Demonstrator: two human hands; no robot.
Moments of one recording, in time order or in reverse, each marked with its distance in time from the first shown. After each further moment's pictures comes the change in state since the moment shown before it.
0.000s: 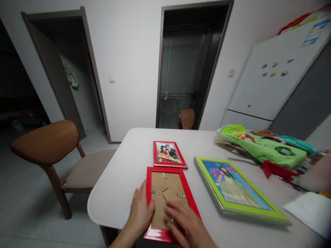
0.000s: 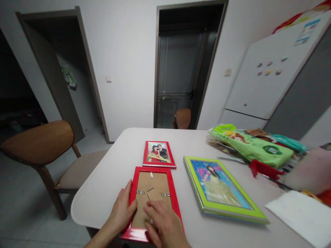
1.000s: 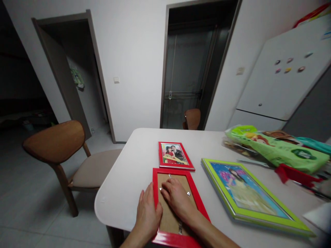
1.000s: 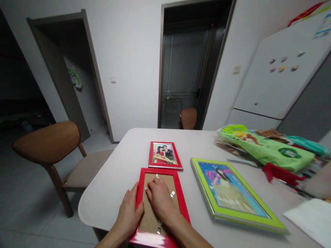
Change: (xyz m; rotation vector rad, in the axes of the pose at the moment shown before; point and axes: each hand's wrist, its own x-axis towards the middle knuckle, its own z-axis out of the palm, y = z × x) left_hand -0.001 -0.006 0.009 0.107 0.030 0.018; right_hand 0.074 0.016 0.031 -0.017 -0.145 0.381
